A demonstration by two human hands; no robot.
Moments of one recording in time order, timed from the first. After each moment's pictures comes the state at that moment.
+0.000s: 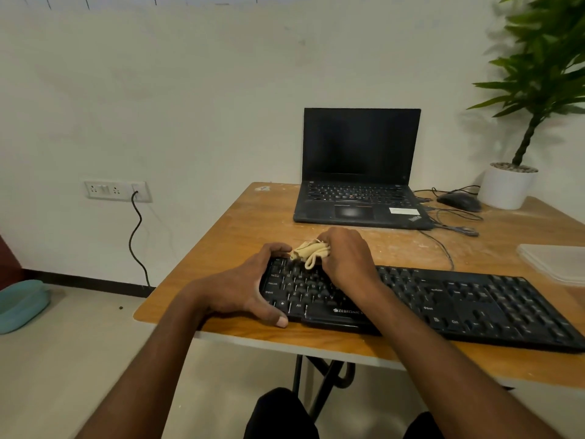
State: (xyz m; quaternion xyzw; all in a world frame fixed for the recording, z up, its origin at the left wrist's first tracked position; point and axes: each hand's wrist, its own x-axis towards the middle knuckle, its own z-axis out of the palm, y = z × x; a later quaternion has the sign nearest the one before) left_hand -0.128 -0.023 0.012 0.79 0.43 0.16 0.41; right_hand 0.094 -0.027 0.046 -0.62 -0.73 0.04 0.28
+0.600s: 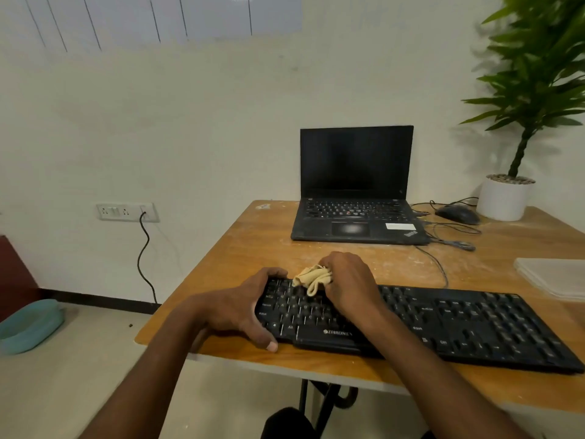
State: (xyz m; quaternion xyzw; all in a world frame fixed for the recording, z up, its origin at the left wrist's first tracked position) left_hand -0.124 -0.021 0.029 0.78 0.47 0.07 0.41; right_hand 0.117 -0.041 0.051 -0.60 -0.75 0.07 0.26
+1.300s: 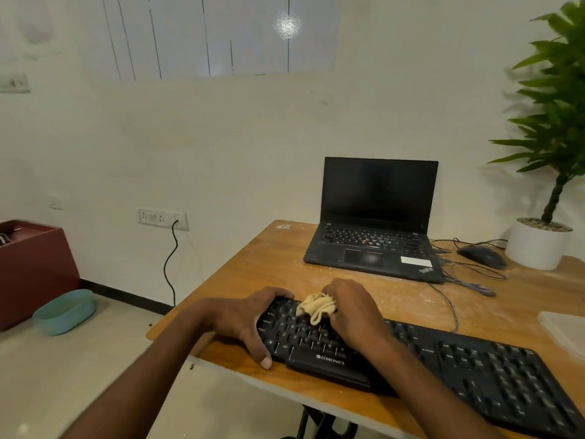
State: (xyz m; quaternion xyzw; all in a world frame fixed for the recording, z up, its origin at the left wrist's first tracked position) left_hand -0.114 -0.027 0.043 0.77 0.50 0.03 0.40; right_hand 0.138 -0.042 0.056 -0.52 -0.82 0.08 0.22
